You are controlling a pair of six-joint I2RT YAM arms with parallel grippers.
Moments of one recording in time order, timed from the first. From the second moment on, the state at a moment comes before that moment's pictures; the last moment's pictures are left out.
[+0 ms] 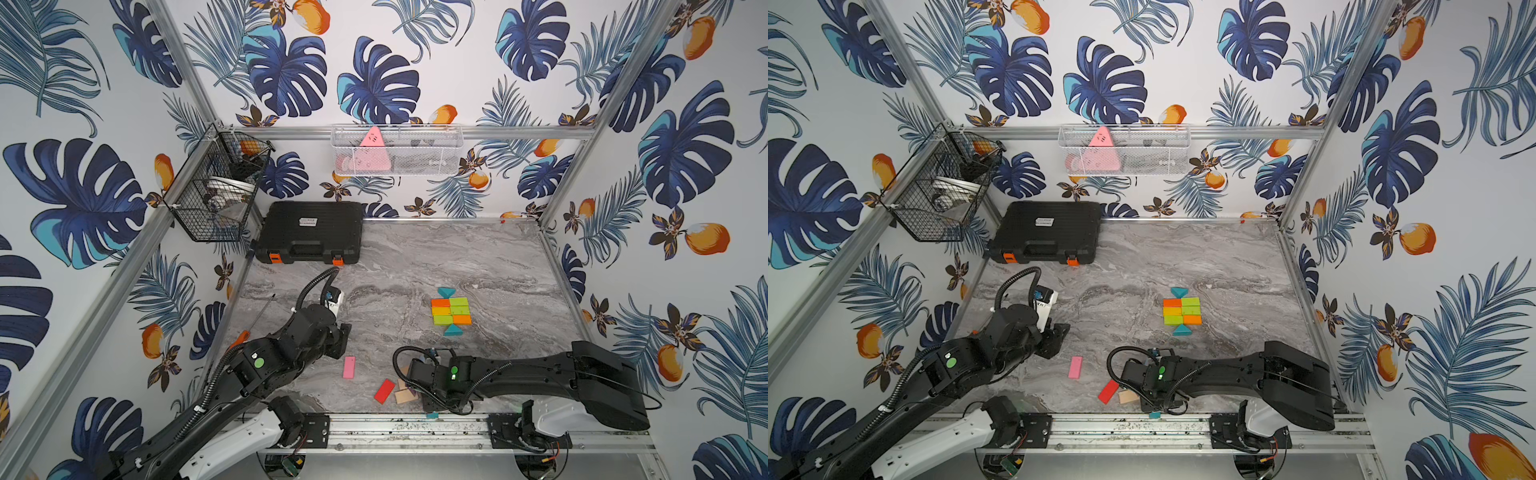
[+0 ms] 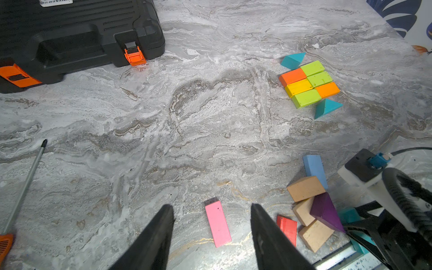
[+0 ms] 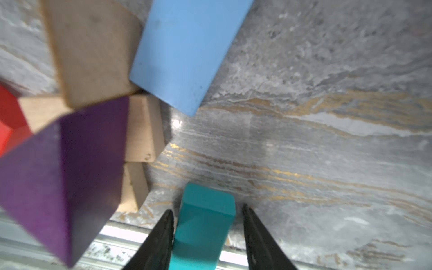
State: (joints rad) left arm -0.72 0.73 0.86 -0.88 -0.28 -0.34; right arm 1.33 1.51 0.75 -0.71 0.08 1.12
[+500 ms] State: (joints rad) left arm -0.72 0.73 0.86 -0.88 -0.28 -0.34; right arm 1.34 1.48 0.72 -0.70 0.12 1.16
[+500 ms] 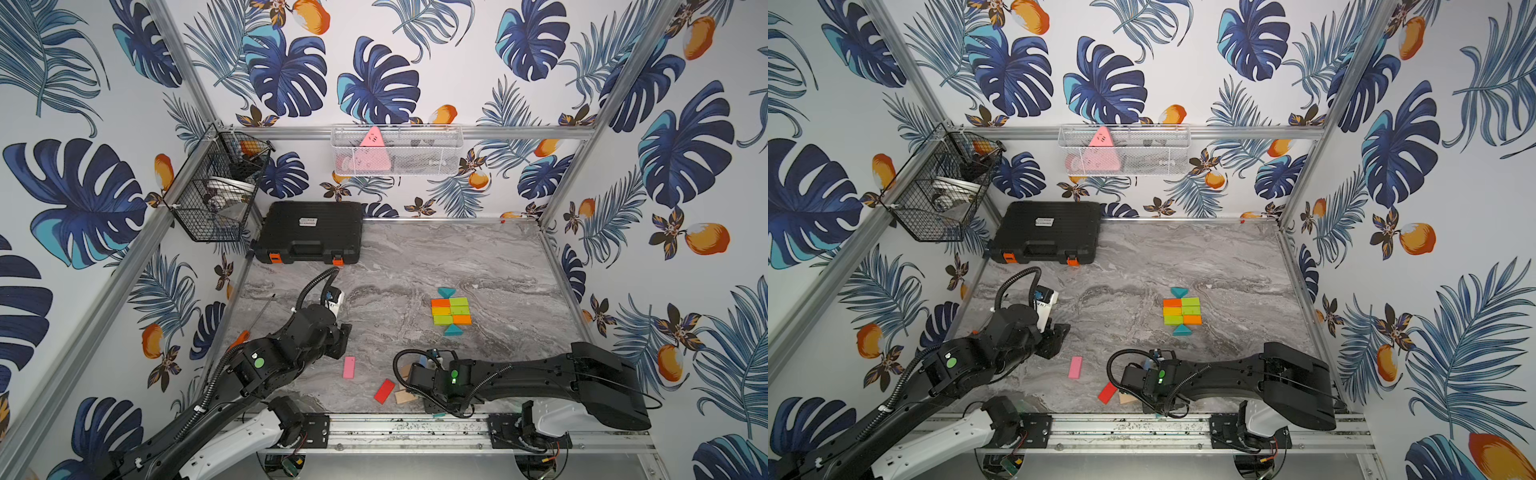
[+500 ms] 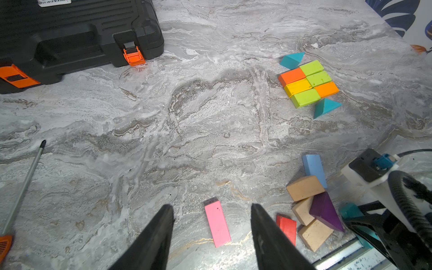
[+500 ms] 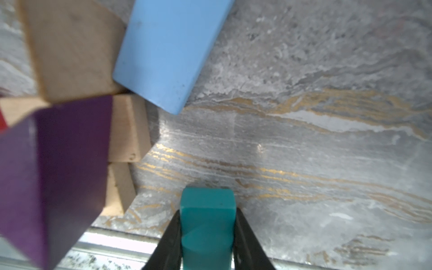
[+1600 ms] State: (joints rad) left arm -0.72 0.70 0.86 -0.88 -0.32 -0.35; right arm 0.81 2.17 1.77 -0.77 -0.15 0.27
